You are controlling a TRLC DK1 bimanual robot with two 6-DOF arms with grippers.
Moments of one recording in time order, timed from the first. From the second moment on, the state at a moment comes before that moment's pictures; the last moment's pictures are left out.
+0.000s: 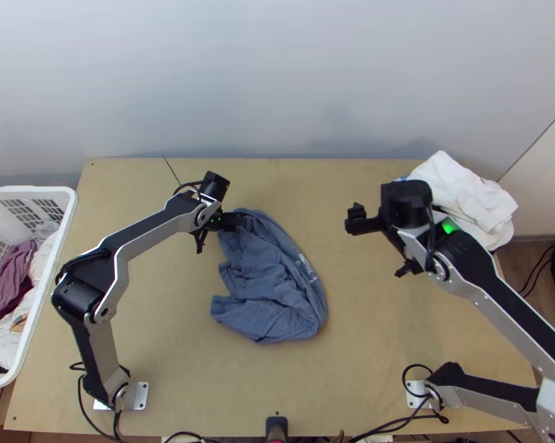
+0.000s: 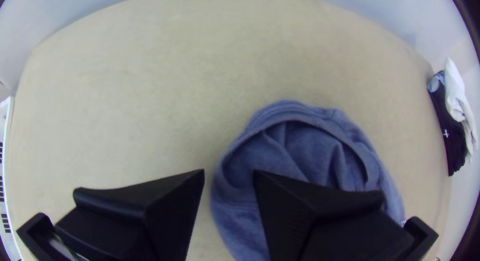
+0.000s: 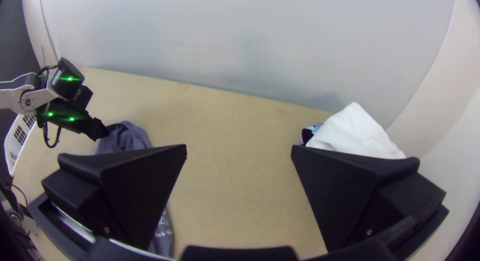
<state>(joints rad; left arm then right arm) -0.42 1.97 1.46 -0.53 -0.14 -0.38 0.60 1.27 1.24 -0.59 0.38 0.18</state>
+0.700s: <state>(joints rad) -0.40 2.00 1.49 -0.49 -0.14 -0.36 1.00 1.62 1.49 -0.66 0.18 0.28</state>
